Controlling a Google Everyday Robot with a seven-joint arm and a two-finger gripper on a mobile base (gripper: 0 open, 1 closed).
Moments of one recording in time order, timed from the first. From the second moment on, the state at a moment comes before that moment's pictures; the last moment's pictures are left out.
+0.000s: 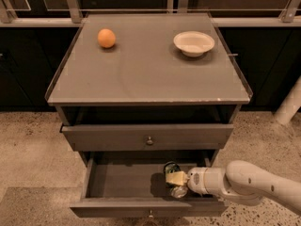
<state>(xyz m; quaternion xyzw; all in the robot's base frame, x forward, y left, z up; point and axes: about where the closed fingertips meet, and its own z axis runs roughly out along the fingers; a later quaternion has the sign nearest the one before) 0.465 -0.106 0.500 0.00 0.90 0.39 0.20</state>
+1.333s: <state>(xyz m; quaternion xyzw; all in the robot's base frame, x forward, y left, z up) 0.521 -0.130 0.419 0.03 0.92 0.35 0.18</state>
